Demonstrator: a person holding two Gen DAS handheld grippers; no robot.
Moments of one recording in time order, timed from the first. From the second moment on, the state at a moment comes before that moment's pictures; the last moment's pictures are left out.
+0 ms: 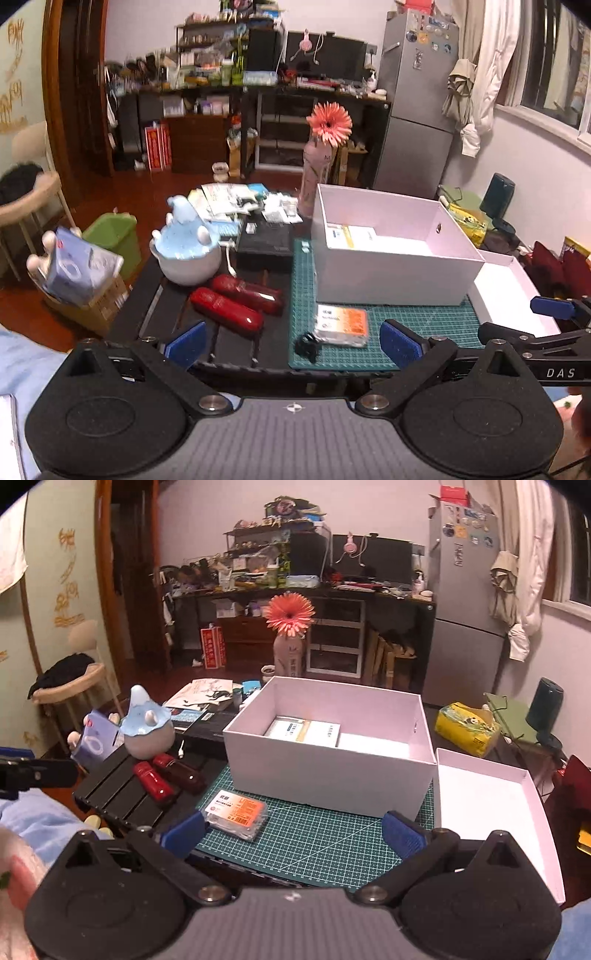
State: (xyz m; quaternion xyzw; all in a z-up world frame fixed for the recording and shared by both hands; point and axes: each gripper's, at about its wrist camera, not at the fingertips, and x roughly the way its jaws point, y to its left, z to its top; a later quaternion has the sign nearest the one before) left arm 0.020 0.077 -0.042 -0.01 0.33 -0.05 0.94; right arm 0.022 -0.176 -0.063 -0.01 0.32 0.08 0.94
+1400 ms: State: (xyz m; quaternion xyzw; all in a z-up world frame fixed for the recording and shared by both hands) left arm 0.029 0.101 -0.058 -0.04 0.33 -0.10 0.94; right arm 0.105 -0.146 -0.106 -0.07 0.33 0.30 0.89
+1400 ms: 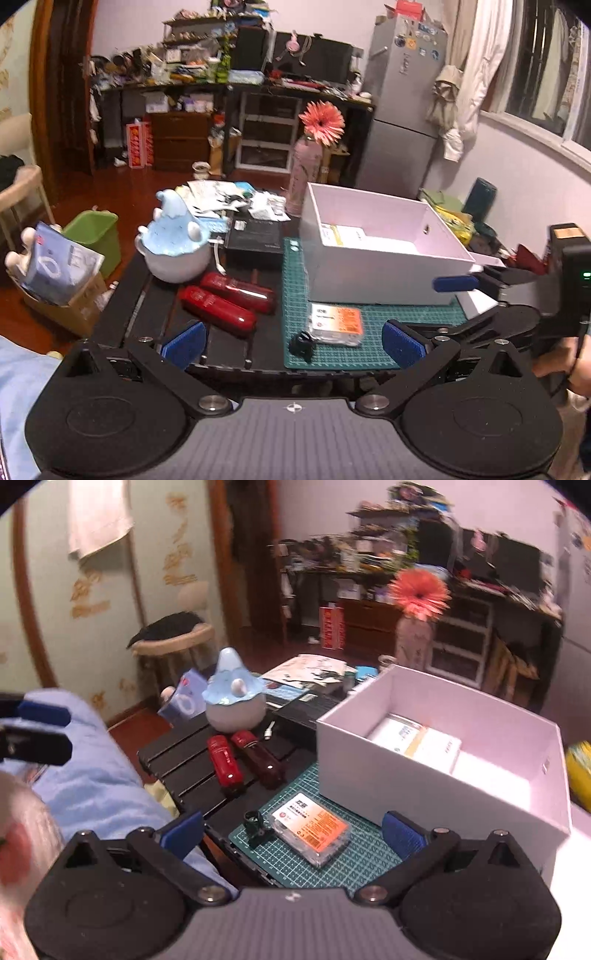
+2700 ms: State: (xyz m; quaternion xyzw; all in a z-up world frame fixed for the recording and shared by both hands) left arm 0.023 0.089 -0.057 0.00 0.32 -0.09 0.94; right arm 0.181 -0.111 -0.192 -0.18 0.34 0.38 0.84
